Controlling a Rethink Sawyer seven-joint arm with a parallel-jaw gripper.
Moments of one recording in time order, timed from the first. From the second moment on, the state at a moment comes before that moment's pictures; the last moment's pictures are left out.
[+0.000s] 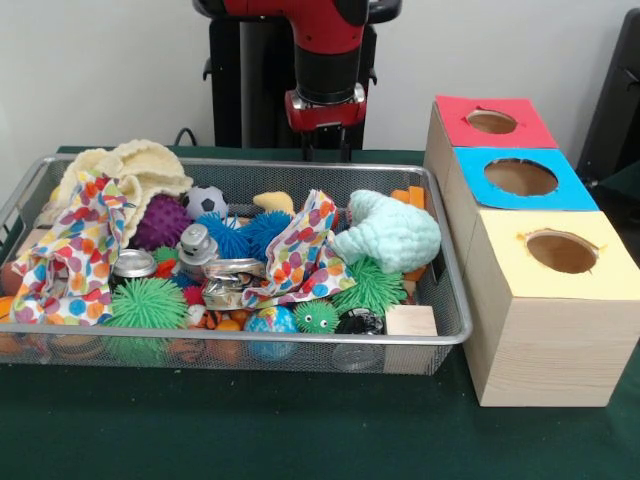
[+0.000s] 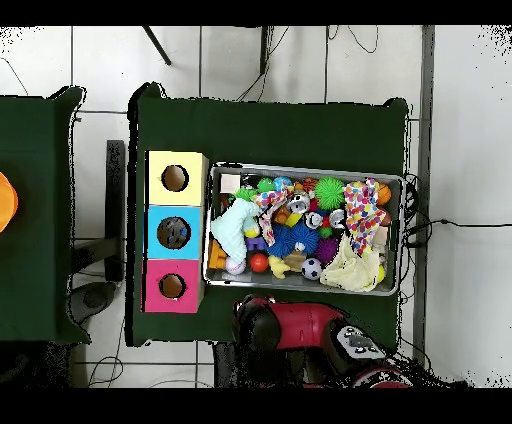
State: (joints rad) arm -0.38 -0.53 0.05 2.09 -0.40 0.13 1.57
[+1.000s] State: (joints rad) arm -0.40 -0.51 0.11 2.01 -0.40 0.25 1.57
